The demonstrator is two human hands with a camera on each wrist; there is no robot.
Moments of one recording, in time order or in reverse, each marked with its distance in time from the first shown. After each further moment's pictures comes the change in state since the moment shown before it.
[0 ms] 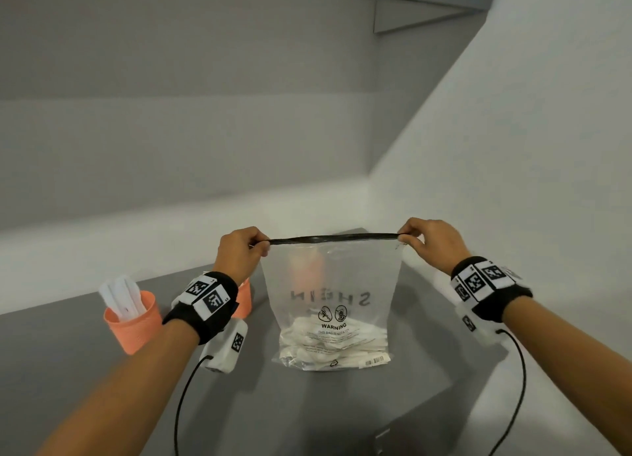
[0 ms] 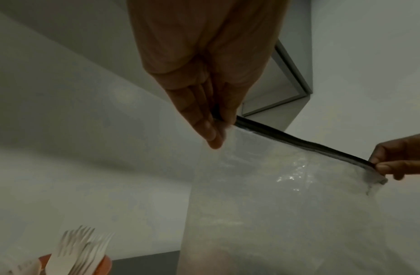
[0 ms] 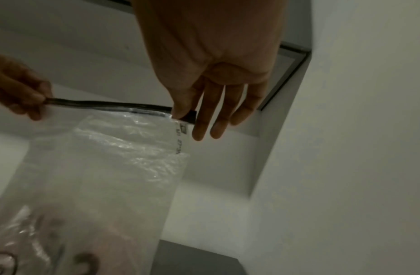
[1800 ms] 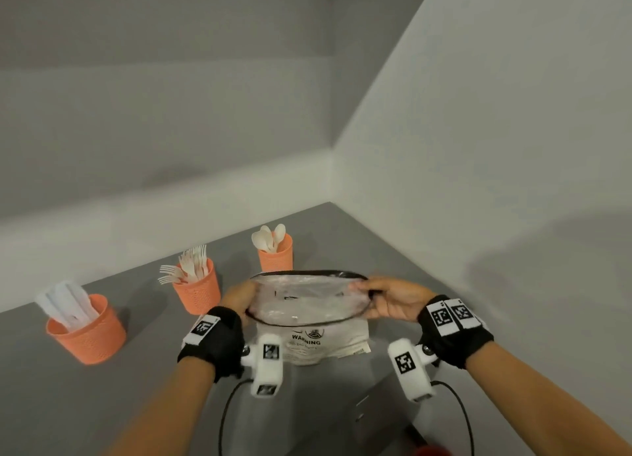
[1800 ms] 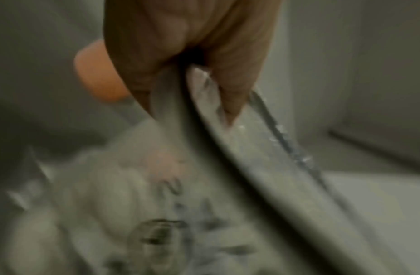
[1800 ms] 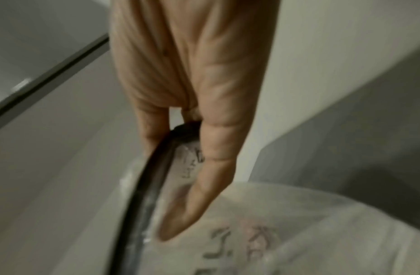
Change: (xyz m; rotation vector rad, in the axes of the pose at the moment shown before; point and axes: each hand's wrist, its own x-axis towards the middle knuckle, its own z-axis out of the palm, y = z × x) left_hand -0.041 -0.033 0.093 -0.659 -0.298 -0.864; right_hand -0.079 -0.010 0.061 1.506 -0.666 0.729
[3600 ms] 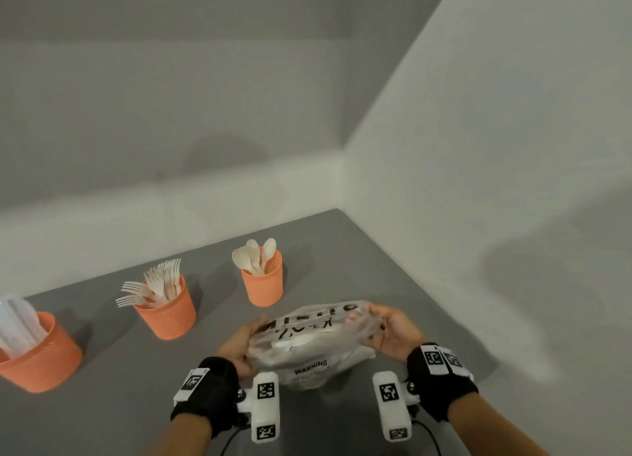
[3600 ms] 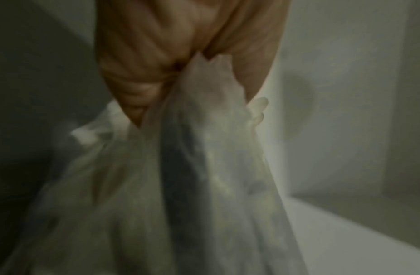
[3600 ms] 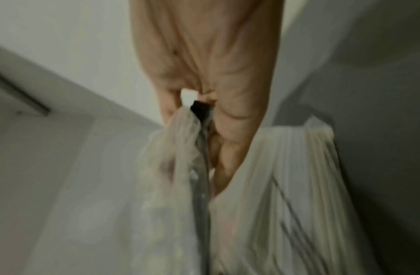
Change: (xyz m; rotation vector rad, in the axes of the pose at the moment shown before) left_hand 0.076 -0.040 0.045 -0.355 -0.158 -0.275; right_hand 0.110 0.015 -0.100 0.339 0.112 -0.026
